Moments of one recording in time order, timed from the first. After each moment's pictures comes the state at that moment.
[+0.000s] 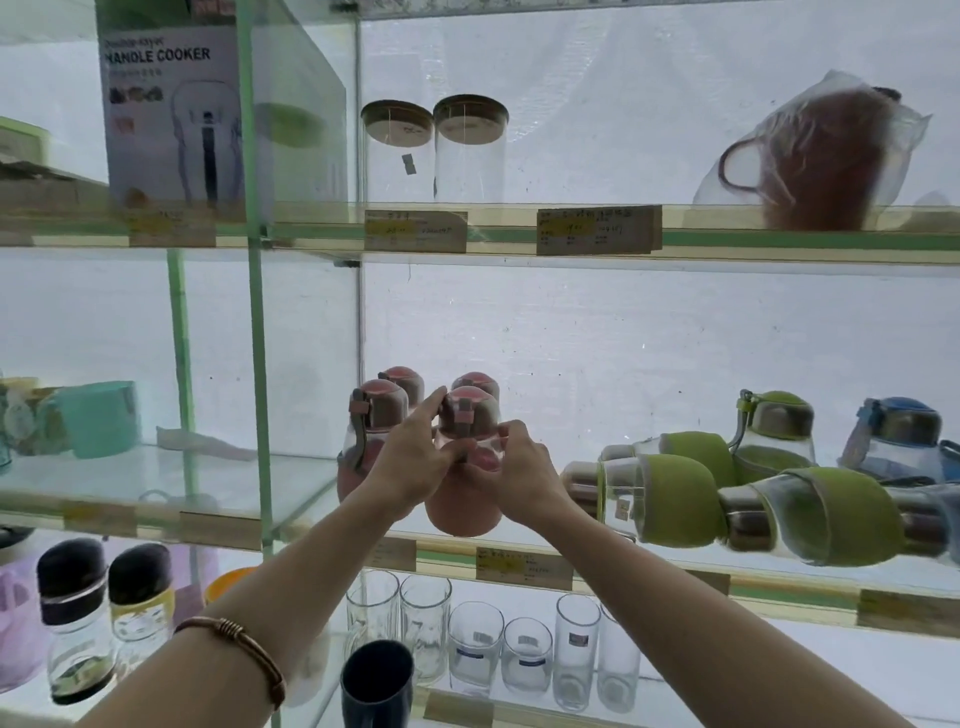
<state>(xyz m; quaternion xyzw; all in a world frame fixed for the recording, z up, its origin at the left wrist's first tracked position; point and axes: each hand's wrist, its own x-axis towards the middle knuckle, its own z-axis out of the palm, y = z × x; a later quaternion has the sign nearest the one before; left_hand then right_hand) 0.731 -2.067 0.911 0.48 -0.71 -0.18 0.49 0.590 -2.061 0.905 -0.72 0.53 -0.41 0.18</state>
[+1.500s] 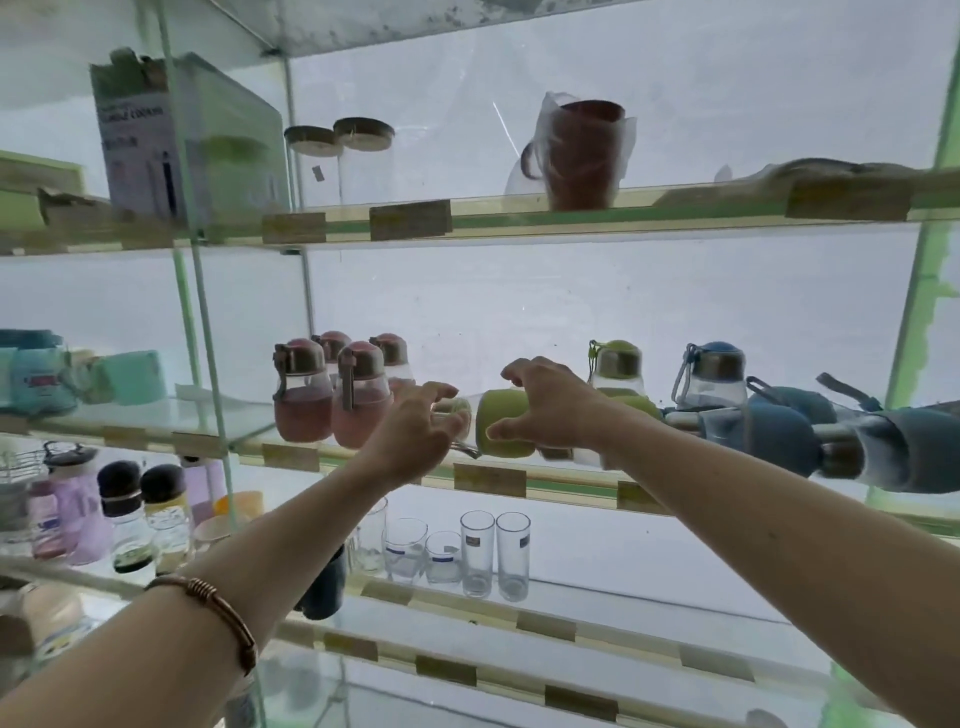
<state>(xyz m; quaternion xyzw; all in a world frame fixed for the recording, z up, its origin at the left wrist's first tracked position) 0.542 -1.921 0.918 0.57 -0.70 -0.08 0.41 0.371 -1.933 0.960 -0.84 0.49 -0.22 0.05</state>
